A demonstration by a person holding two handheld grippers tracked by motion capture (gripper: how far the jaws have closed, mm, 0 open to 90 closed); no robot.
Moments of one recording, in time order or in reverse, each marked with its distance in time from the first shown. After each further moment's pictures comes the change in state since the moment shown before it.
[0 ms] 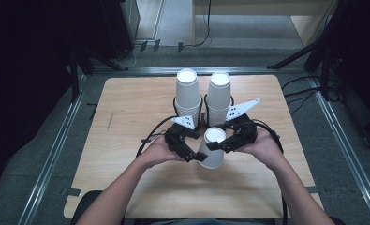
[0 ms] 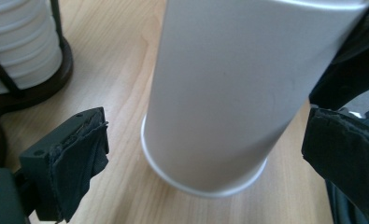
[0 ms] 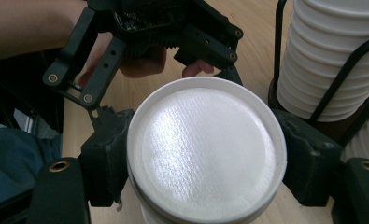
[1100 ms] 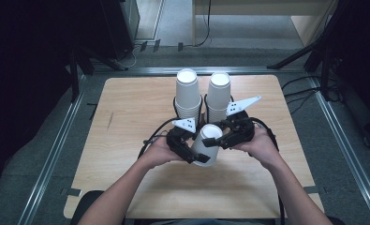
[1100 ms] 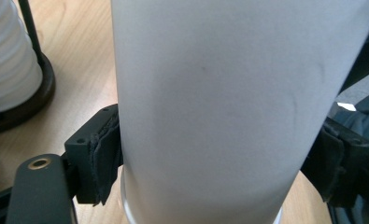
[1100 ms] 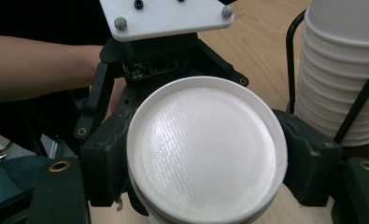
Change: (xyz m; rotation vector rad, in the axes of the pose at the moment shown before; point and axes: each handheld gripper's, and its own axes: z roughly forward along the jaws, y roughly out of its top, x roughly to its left) left arm -0.006 0.000 0.002 -0.014 -0.036 0.077; right arm -0.003 0.007 0.001 -0.087 0.074 0.059
